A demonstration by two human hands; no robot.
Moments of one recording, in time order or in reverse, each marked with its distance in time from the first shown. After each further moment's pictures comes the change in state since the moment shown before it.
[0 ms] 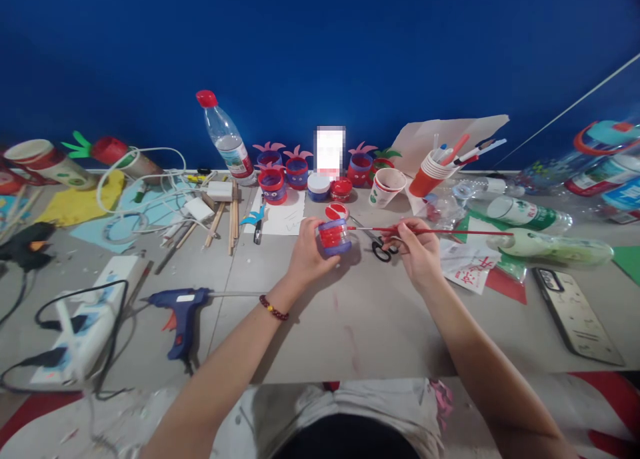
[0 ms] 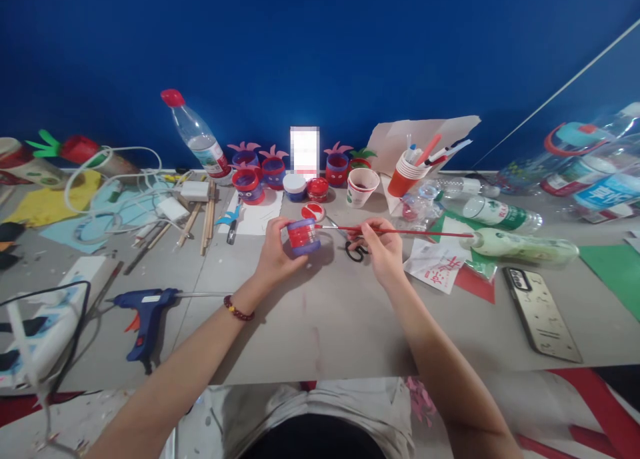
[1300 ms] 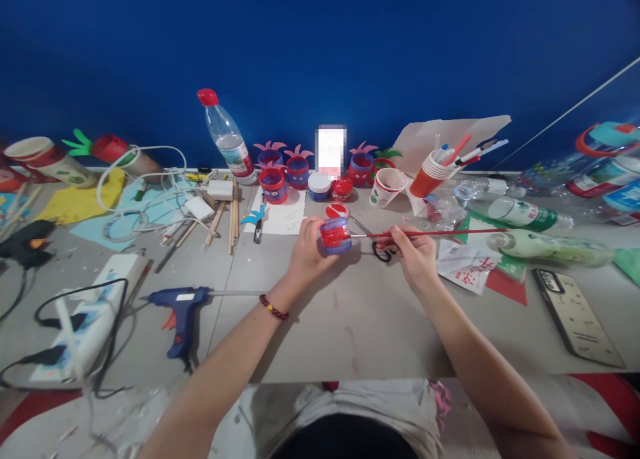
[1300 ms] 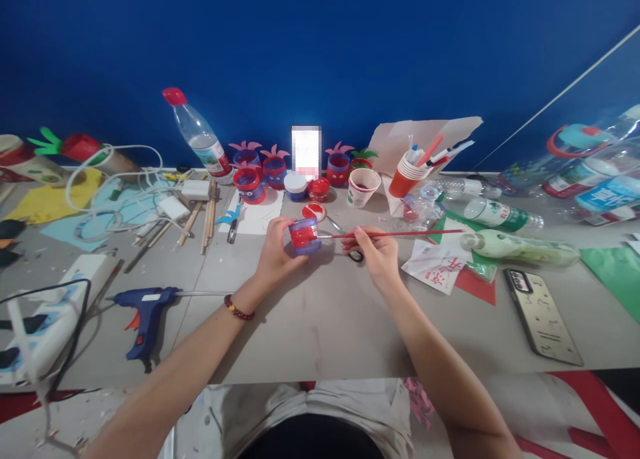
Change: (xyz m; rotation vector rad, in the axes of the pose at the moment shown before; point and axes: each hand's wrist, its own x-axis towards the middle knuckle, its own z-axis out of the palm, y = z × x) left_hand 0.001 0.003 0.001 0.022 -0.013 0.006; right_hand -0.007 -0.001 0.011 -0.077 0.078 0.106
